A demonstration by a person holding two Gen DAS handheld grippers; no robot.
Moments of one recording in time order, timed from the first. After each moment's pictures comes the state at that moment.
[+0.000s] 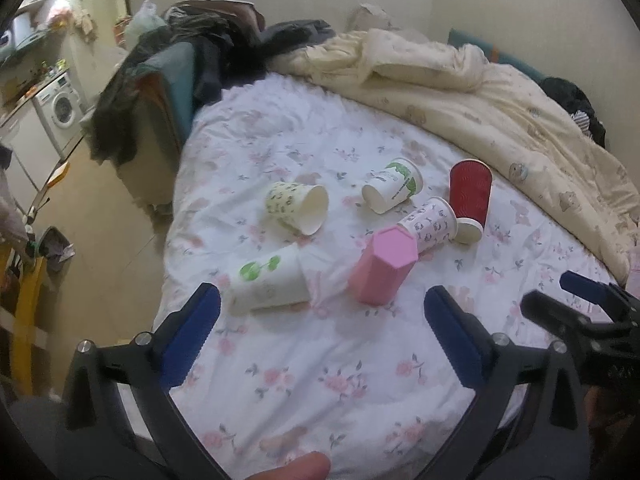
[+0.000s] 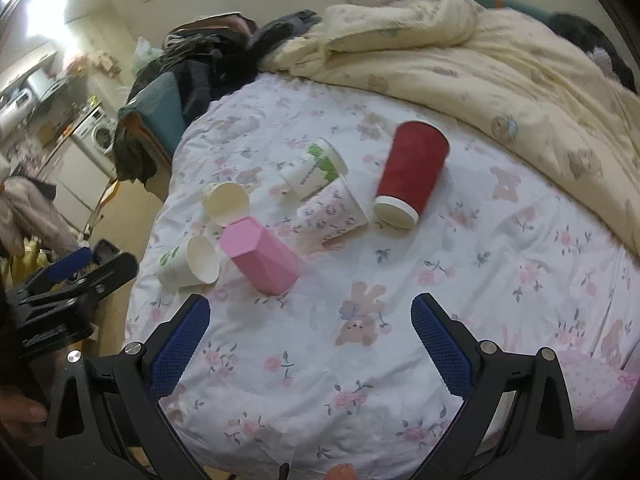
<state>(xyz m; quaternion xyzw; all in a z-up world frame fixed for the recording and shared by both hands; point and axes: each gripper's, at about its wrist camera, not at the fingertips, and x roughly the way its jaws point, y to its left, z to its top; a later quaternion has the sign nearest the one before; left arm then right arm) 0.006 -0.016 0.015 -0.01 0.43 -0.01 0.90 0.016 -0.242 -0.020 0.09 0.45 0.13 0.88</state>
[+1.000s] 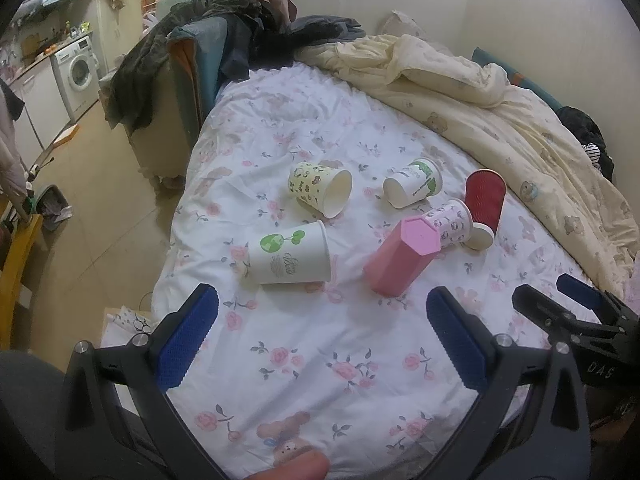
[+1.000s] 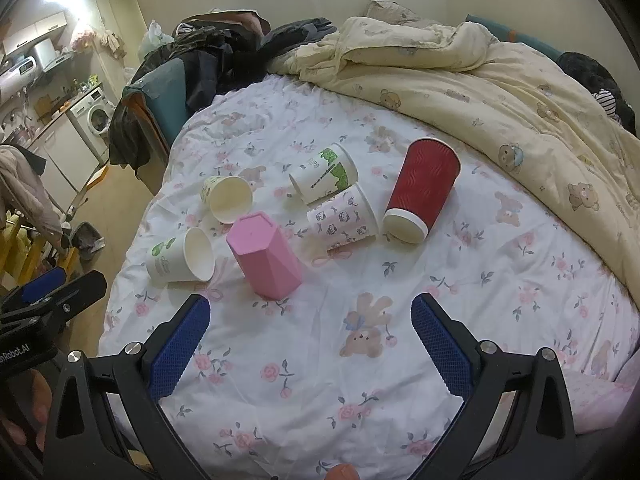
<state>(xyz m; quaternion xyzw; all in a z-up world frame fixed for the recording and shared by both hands) -0.006 0.009 -0.006 -0.07 0.43 0.02 0.90 0.017 -0.212 -0.025 0.04 0.44 0.11 0.89</state>
